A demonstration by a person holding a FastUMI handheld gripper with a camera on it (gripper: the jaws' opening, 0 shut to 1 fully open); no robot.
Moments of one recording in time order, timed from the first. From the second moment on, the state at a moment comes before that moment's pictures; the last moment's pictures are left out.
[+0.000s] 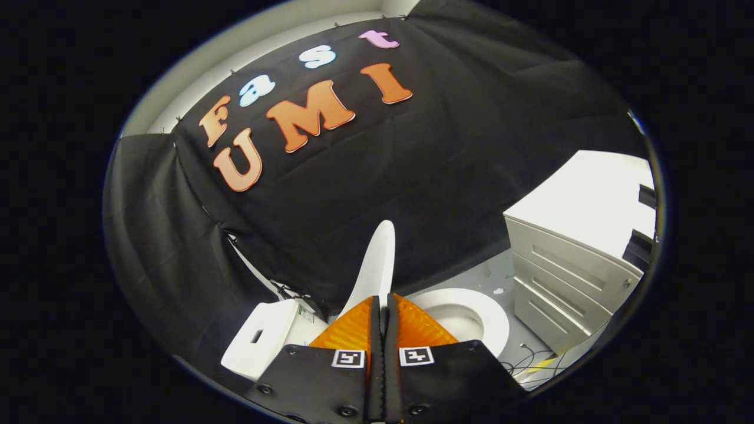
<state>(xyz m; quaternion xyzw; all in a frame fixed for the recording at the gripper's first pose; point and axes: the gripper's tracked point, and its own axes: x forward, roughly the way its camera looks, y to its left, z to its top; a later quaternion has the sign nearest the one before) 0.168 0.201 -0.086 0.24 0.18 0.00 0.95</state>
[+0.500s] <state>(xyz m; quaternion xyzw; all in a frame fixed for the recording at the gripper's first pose) 0.172 0.275 -0.037 0.17 0.18 0.03 0.97</state>
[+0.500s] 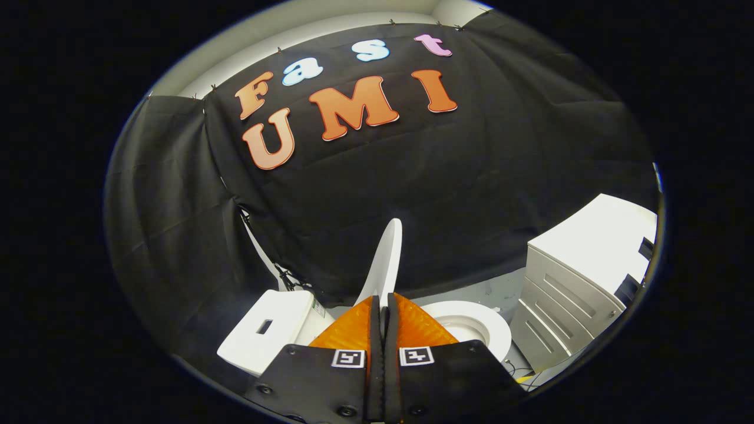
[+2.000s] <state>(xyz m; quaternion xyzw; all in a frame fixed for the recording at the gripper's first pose) 0.148 0.523 0.028 -0.02 0.10 0.15 0.98</state>
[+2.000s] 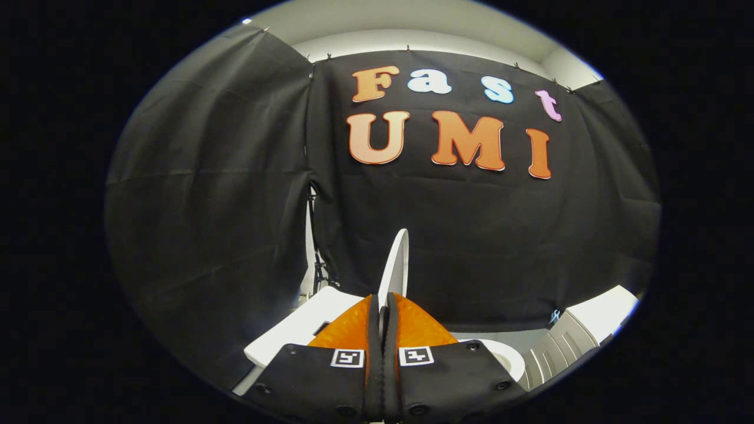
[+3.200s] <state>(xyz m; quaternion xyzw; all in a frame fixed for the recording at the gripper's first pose) 0.138 0.618 0.015 -0.11 0.08 0.19 0.97</state>
